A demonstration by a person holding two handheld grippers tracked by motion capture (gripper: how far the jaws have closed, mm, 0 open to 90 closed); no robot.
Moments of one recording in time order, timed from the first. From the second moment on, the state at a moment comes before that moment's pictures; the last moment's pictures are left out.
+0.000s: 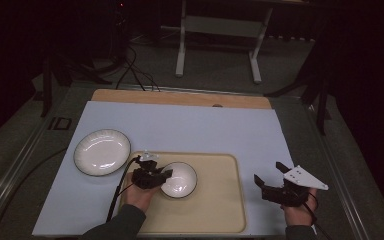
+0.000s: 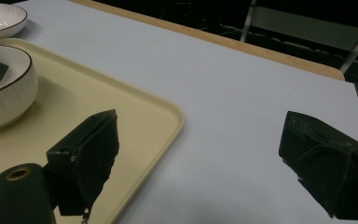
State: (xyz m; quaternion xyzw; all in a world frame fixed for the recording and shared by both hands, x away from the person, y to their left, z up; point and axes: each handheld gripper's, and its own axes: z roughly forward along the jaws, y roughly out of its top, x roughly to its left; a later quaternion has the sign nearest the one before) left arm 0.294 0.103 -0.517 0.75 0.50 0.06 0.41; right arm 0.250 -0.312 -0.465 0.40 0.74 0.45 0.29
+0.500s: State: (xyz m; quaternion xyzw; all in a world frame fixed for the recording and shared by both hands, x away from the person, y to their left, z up) left arm 0.292 0.099 -0.513 0.77 0.50 0.11 0.38; right arm 0.250 -0.312 -0.465 0.40 0.74 0.45 0.29
